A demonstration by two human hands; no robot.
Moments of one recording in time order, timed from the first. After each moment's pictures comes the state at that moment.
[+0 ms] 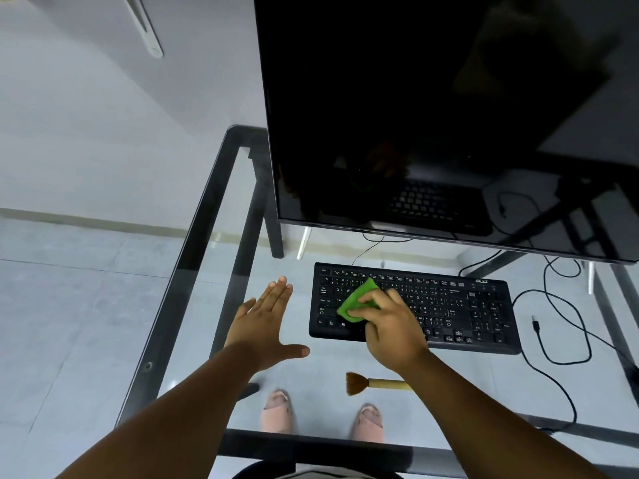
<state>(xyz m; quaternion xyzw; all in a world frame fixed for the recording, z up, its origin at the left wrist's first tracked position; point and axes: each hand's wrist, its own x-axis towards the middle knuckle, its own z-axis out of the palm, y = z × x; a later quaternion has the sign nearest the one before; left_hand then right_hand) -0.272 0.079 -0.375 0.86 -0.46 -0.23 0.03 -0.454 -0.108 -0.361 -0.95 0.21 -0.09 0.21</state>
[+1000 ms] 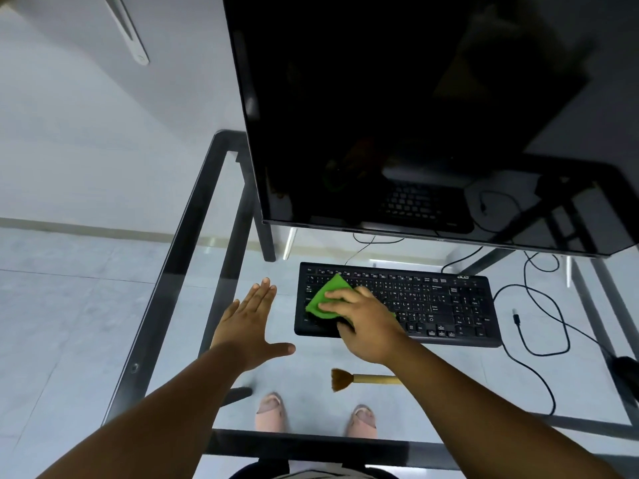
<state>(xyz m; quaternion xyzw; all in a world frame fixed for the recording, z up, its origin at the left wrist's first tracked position) -0.277 0.080 -0.371 0.87 -0.44 -0.24 0.03 -0.446 -0.113 -0.349 -0.95 0.15 0.03 0.28</state>
